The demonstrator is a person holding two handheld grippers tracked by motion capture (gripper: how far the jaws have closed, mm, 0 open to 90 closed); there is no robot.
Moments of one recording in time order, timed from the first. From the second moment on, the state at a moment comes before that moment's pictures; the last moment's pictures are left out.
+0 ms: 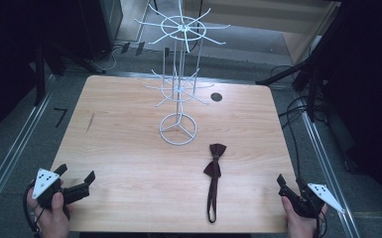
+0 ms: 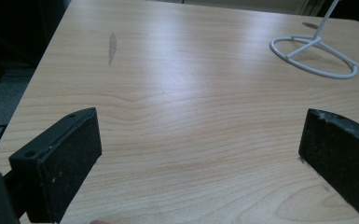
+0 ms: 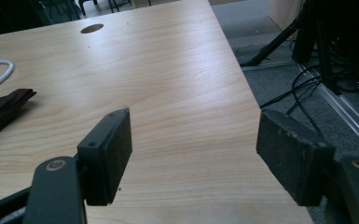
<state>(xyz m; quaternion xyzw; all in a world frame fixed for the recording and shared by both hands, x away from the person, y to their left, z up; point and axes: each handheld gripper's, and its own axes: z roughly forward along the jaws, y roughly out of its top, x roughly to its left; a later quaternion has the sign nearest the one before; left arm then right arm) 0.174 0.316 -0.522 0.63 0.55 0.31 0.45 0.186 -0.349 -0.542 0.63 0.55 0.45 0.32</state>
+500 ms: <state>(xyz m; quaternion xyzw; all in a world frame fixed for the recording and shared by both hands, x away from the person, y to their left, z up) 0.176 0.312 -0.522 0.64 0.55 0.32 0.43 0.182 -0.315 -0.530 0.62 0.58 0.44 0.30</state>
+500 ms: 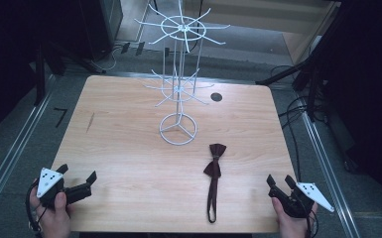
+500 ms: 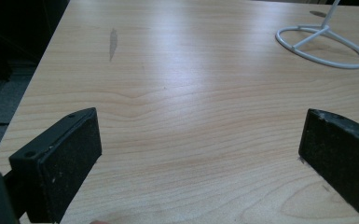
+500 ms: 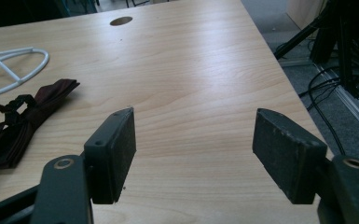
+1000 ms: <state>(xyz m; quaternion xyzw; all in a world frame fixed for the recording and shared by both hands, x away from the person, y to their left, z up) 0.177 0.310 -0.522 0.65 0.54 0.32 0.43 0.177 -0.271 -0.526 0.57 0.62 0.45 0.28</state>
